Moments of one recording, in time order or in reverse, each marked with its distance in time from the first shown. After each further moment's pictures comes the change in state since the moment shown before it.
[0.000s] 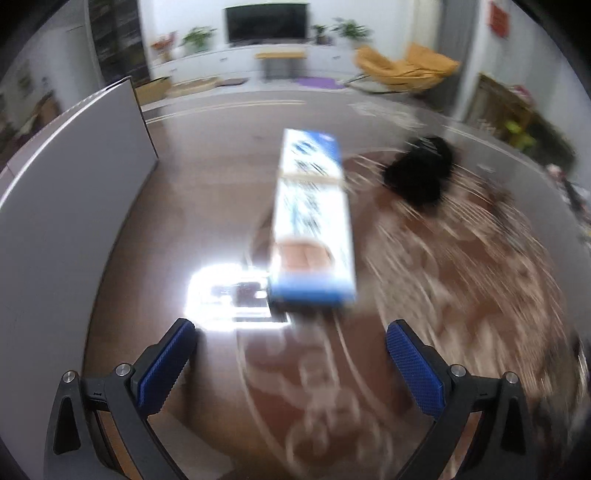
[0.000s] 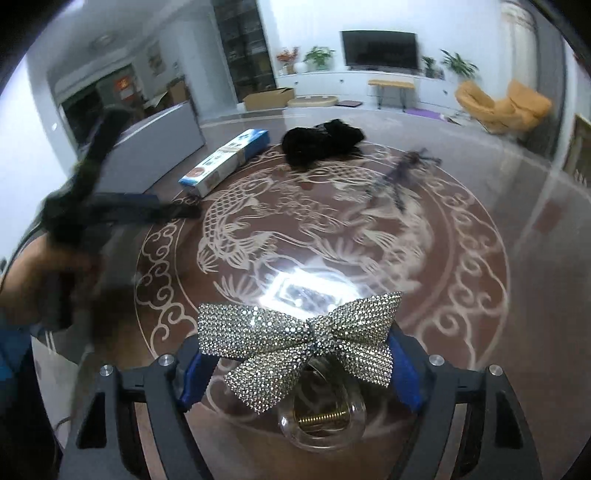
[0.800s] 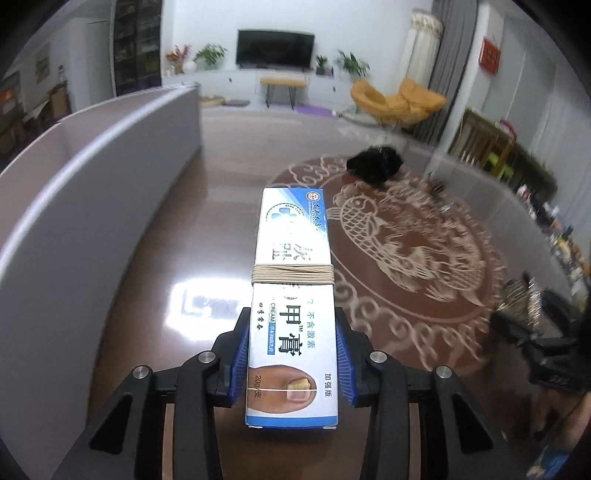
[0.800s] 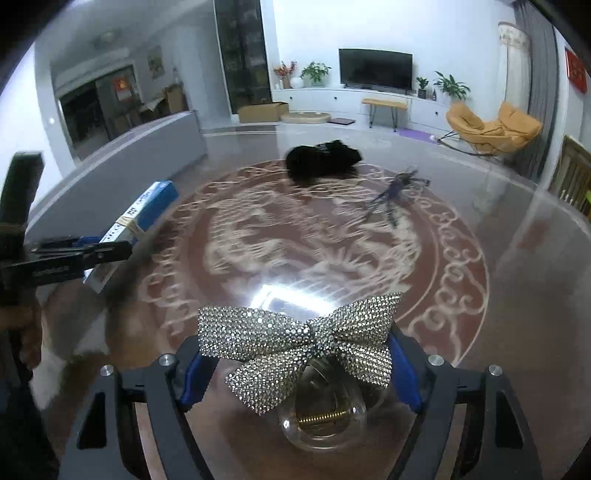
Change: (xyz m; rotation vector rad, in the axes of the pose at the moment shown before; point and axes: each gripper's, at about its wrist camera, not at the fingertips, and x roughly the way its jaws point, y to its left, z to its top) left arm -0.120 0.025 -0.126 -0.082 -0.149 -0.119; right arm -0.026 0.025 -0.014 -0.061 -0.065 -0.047
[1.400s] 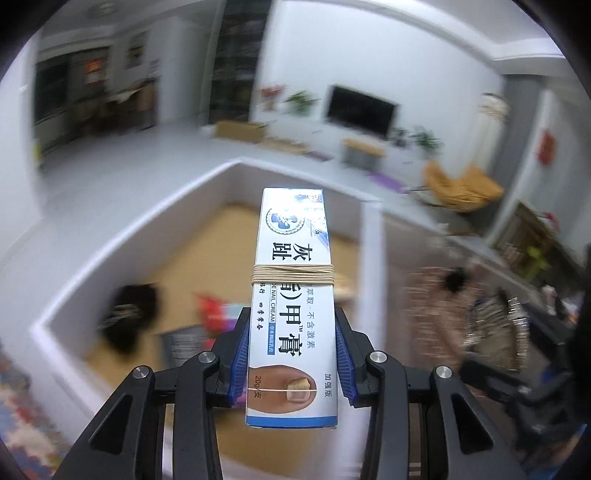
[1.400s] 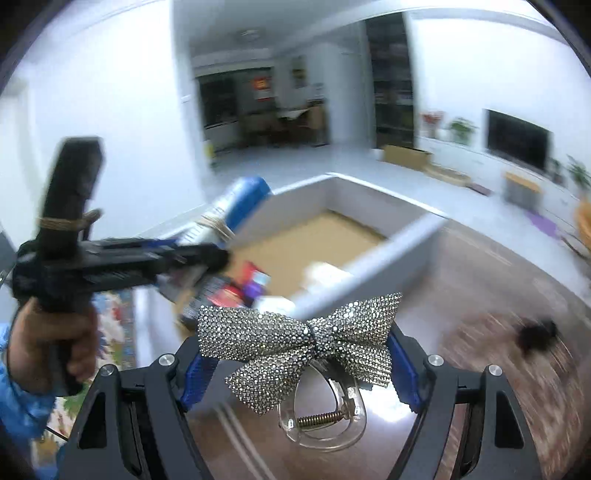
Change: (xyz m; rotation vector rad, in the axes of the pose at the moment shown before) left arm -0.169 0.203 0.020 -0.259 -0.169 0.203; right arm -0.033 0.285 0.124 -0.359 -0.100 0.427
